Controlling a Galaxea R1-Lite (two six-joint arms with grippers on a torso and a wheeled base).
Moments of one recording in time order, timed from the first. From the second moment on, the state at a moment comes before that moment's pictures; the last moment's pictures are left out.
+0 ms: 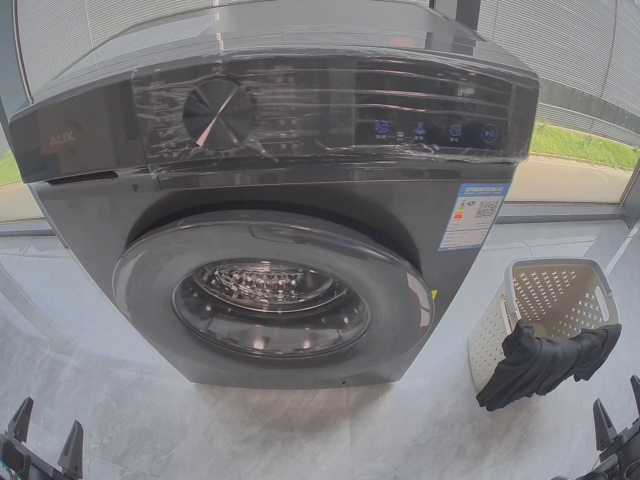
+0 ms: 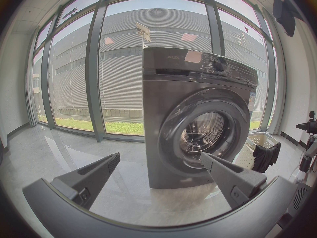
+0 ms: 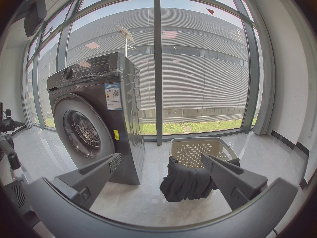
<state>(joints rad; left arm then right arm) 0.00 0.02 -0.02 0.00 0.02 -0.03 0.00 0.02 -0.02 0.00 0.00 0.00</state>
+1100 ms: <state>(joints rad) 0.00 0.02 -0.02 0.00 0.02 -0.03 0.00 0.02 -0.02 0.00 0.00 0.00</state>
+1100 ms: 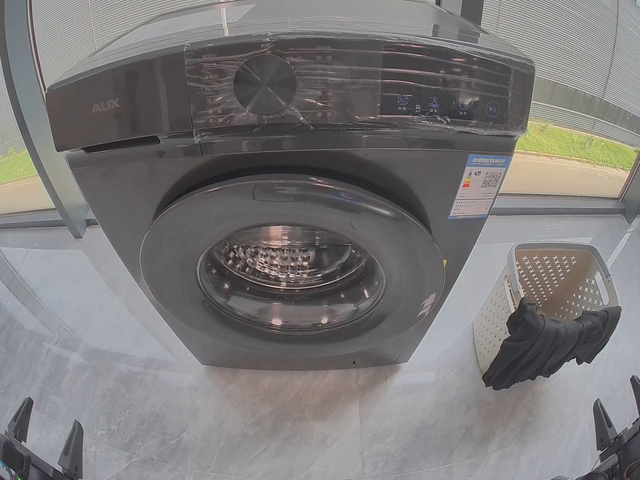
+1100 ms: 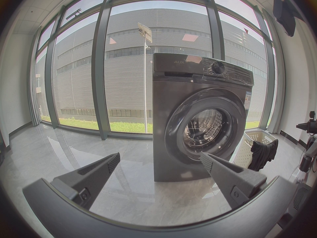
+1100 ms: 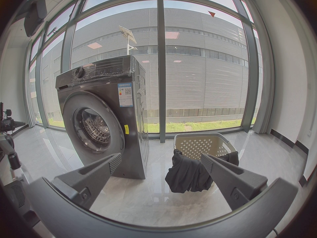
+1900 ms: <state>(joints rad) 0.00 0.02 -0.02 0.00 0.02 -0.03 0.00 0.02 -0.02 0.00 0.00 0.00</state>
